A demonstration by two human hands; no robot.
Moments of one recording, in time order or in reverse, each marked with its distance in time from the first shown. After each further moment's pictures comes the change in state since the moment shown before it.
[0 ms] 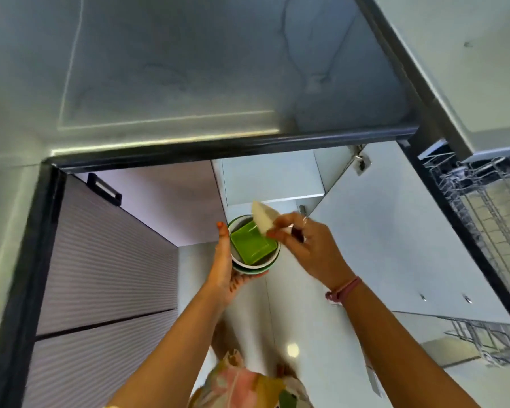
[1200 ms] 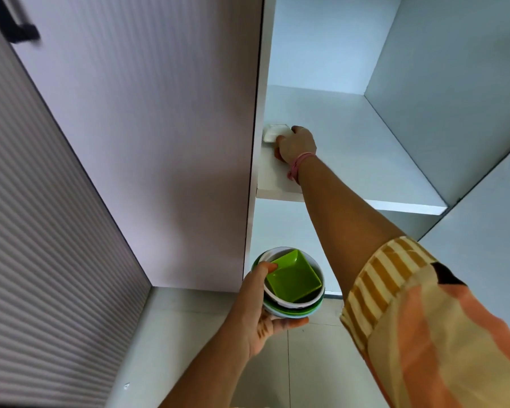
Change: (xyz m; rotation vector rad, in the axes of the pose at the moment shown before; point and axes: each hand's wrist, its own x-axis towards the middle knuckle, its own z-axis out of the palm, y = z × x) left_hand 0.292 -0.129 -0.129 -0.079 -0.080 0.095; right_hand 0.301 0.260 0.198 0.085 0.226 0.147
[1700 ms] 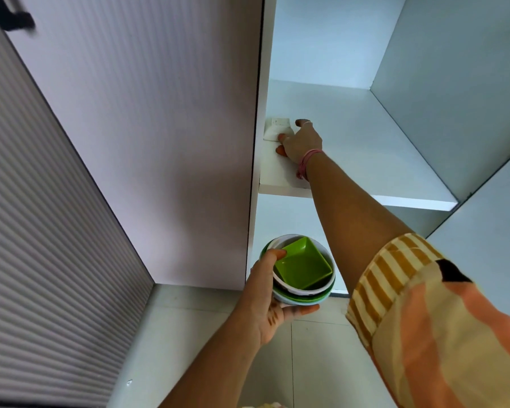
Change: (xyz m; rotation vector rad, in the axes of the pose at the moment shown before) left_hand 0.008 0.005 0.013 -0.005 -0.024 0.017; right_hand -0.002 0.006 -0.009 -0.079 -0.054 -0.037
